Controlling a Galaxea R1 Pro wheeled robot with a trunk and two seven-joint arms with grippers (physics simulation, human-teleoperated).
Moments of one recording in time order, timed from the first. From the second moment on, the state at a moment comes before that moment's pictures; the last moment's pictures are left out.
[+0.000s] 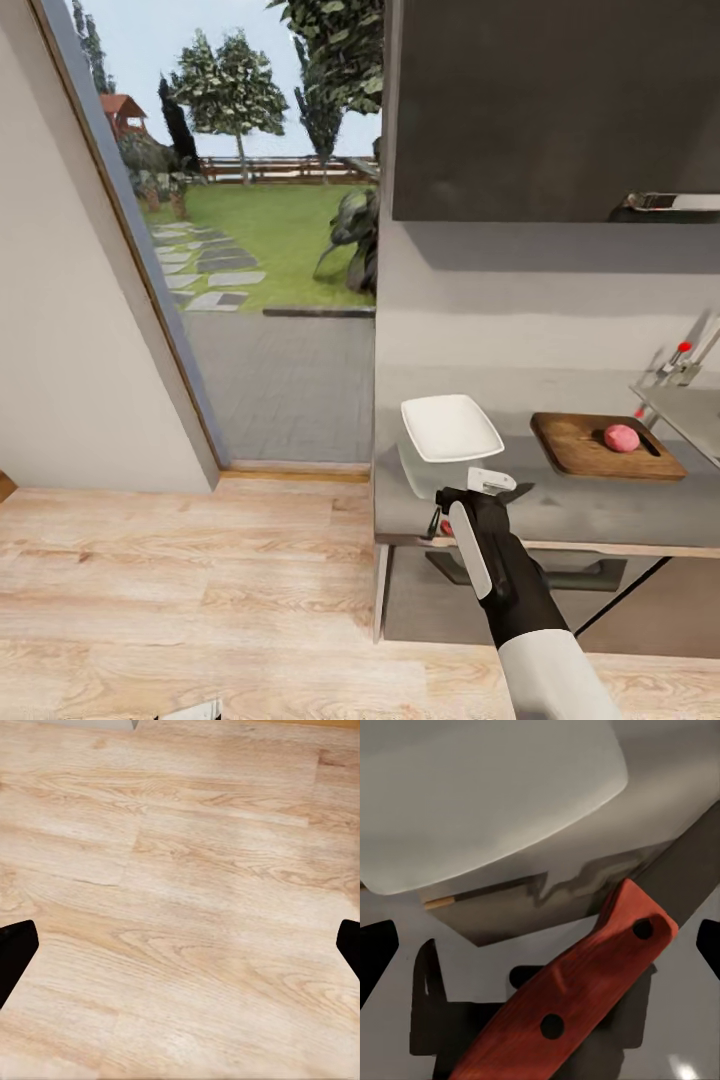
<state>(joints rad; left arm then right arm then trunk) -0.39 0.01 -0.36 0.08 0.49 -0.72 0.15 -0.59 0.17 0.00 -1.14 -0.19 0.74 -0.54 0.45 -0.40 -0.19</state>
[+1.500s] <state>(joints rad) -0.39 0.00 -0.36 0.08 0.49 -0.72 0.15 -0.59 0.17 -0.07 -1.16 -0.20 0.73 -0.54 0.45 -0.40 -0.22</state>
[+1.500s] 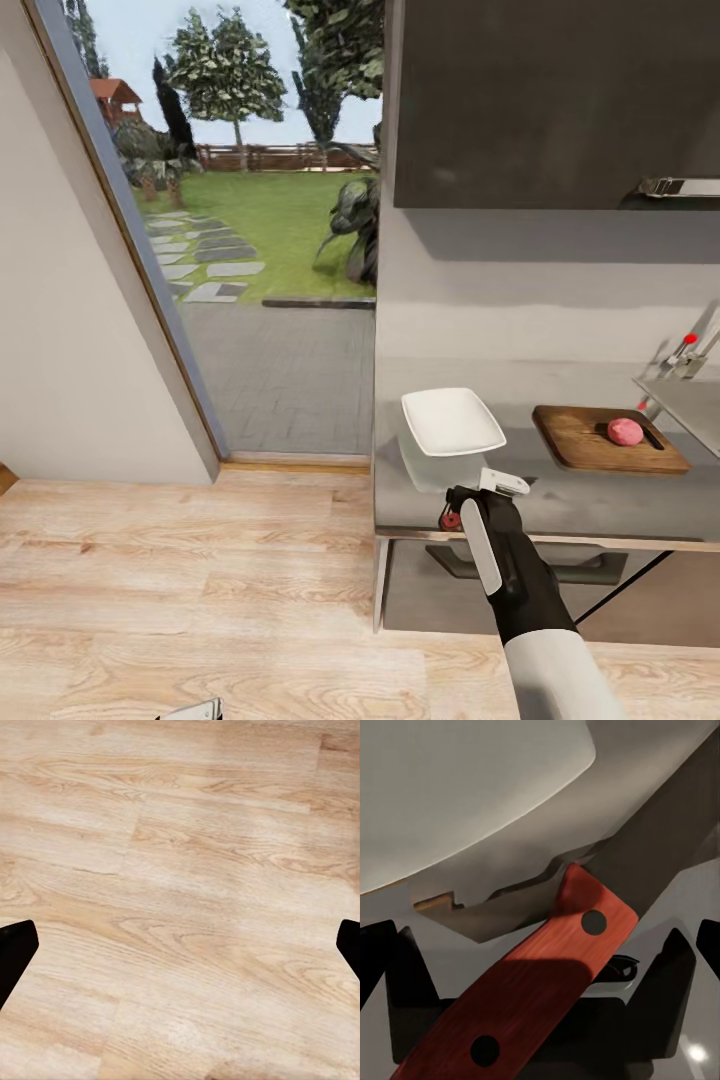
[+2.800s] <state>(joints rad) -0.39 0.00 -0.36 0.08 0.49 -0.72 0.15 -0.59 0.17 -0.20 -1.19 -0.23 0.72 -0.54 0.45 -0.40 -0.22</state>
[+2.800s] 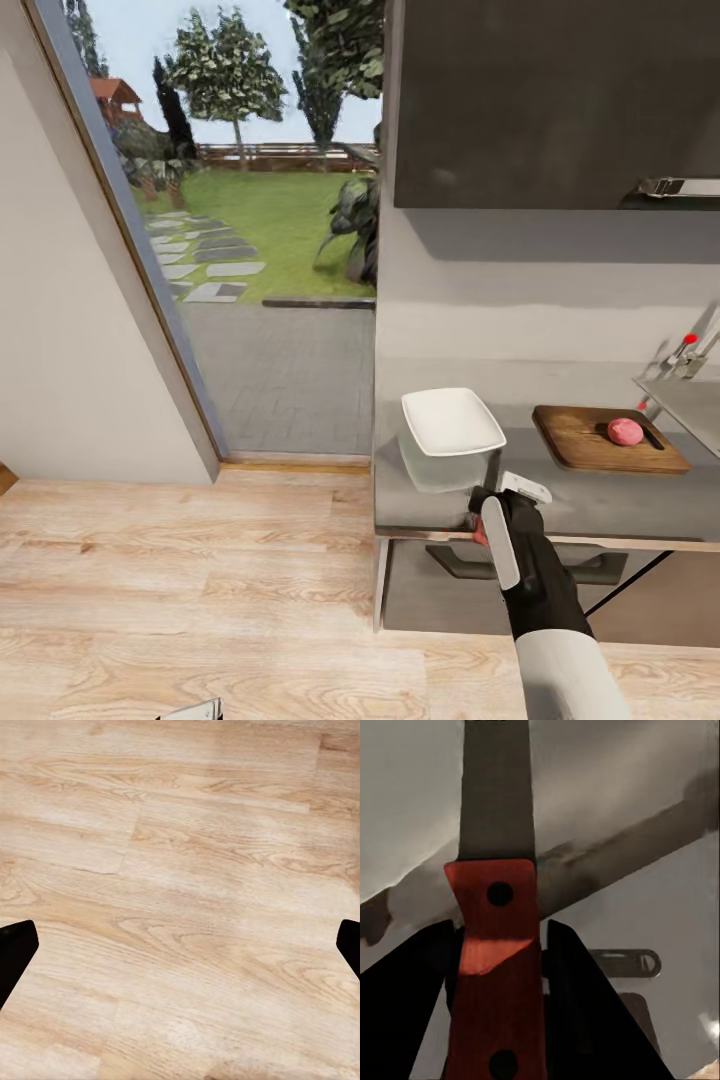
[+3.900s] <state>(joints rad) -0.39 -0.01 -0.36 0.08 0.48 -0.72 0.15 -0.59 0.17 -0.22 -1.19 -0.19 0.73 -0.54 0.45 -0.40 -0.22</state>
